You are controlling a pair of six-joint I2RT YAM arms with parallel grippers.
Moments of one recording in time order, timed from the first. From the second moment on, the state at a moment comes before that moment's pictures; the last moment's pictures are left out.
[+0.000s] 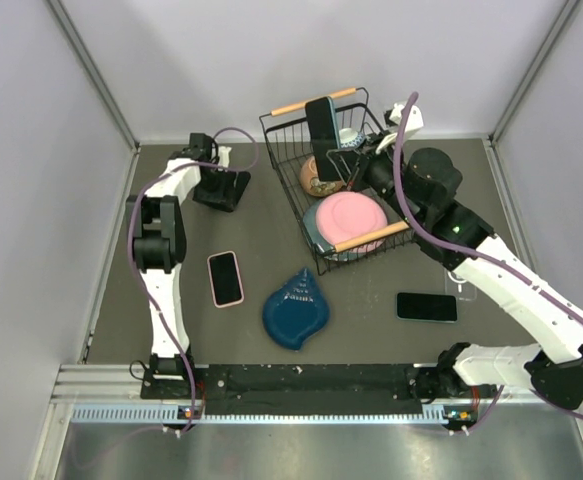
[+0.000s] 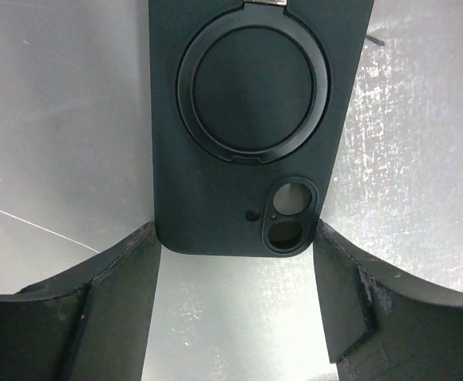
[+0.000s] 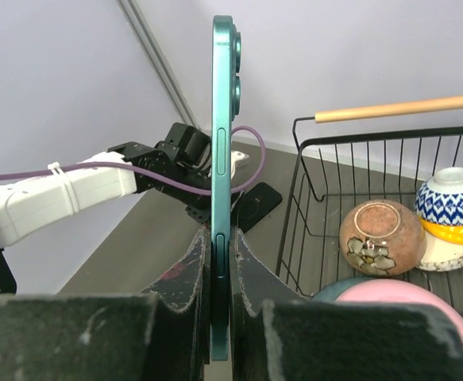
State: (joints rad) left arm -0.05 2.26 1.85 -0.72 0.14 0.13; right arm 0.75 1.20 1.35 -0.08 0.15 0.30
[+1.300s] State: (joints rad) left arm 0.61 1.71 0.73 0.01 1.04 -0.89; right arm 0.77 1.14 1.20 -0.07 -0.05 0.54
